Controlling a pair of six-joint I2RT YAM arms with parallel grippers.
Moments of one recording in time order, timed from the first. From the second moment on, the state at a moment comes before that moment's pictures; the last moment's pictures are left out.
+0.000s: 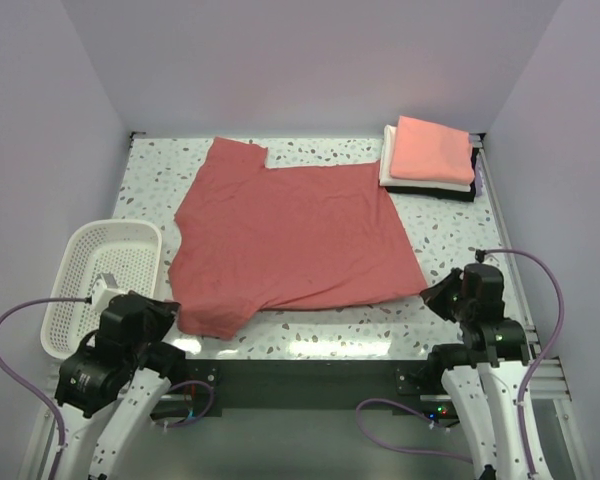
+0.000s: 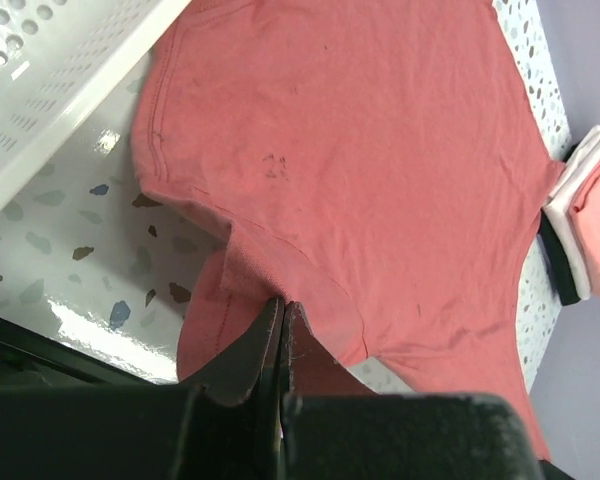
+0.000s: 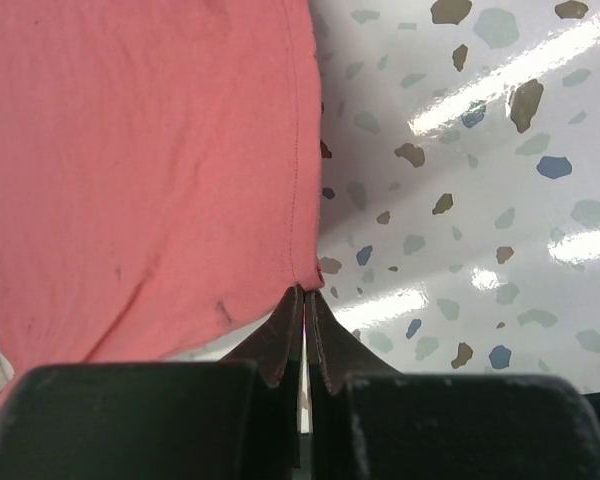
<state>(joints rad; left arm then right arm) -0.34 0.17 0.73 -1.26 -0.30 -1.18 0.04 0.41 0.61 -0.96 -0.02 0.72</state>
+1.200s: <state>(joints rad) -0.17 1.30 0.97 -0.61 -0.38 -0.93 0.03 1.45 0.84 -0.31 -0.10 0.71</state>
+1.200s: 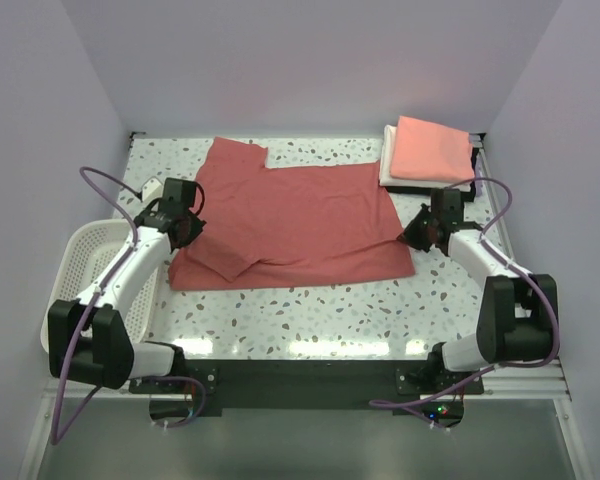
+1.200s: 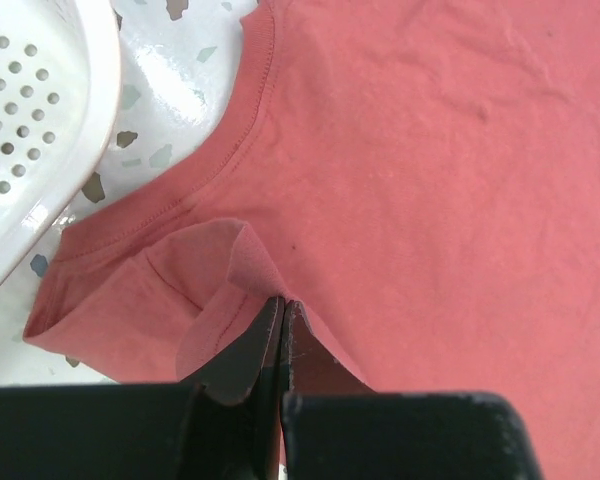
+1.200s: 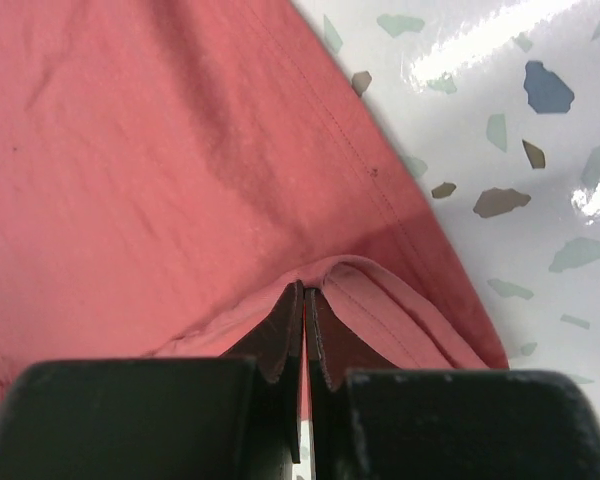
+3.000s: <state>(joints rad) -0.24 1.38 0.96 -0.49 -0.27 -0.88 0.25 1.48 0.88 -0.19 -0.13 0.63</state>
